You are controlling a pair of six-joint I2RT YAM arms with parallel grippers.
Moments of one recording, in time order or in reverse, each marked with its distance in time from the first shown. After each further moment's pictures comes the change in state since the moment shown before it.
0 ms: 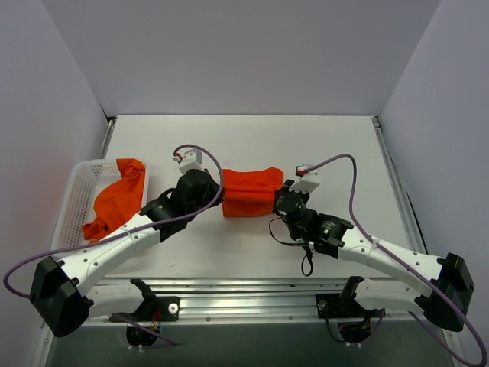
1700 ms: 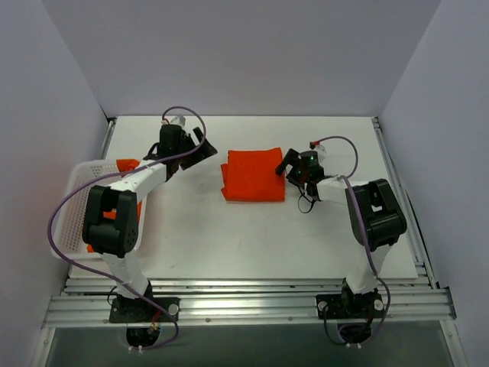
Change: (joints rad) left arm 0.530 0.635 0.353 0.254 0.554 0.199; right arm -0.673 0.745 0.173 0.397 -0.701 -0.012
